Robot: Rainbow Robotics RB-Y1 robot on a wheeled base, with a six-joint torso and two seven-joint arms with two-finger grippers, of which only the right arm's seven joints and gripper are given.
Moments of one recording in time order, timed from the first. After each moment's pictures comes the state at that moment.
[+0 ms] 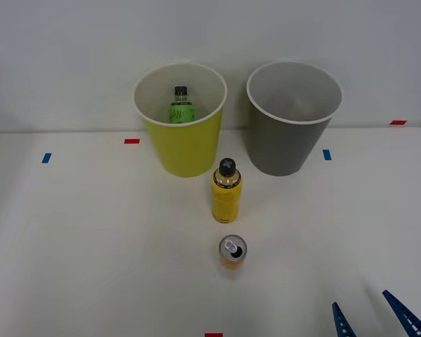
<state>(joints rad) 0.84 -0.18 -0.04 -1.74 0.51 -0.83 0.80</state>
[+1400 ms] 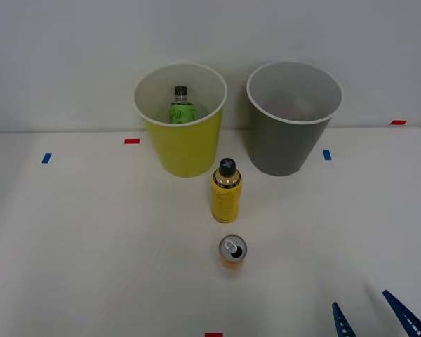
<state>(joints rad) 0.84 -0.18 -0.04 -1.74 0.51 -0.83 0.80</state>
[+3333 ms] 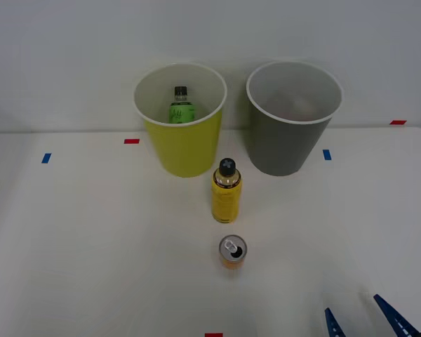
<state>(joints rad) 0.84 -0.20 0.00 -1.71 0.49 -0.87 0.81</state>
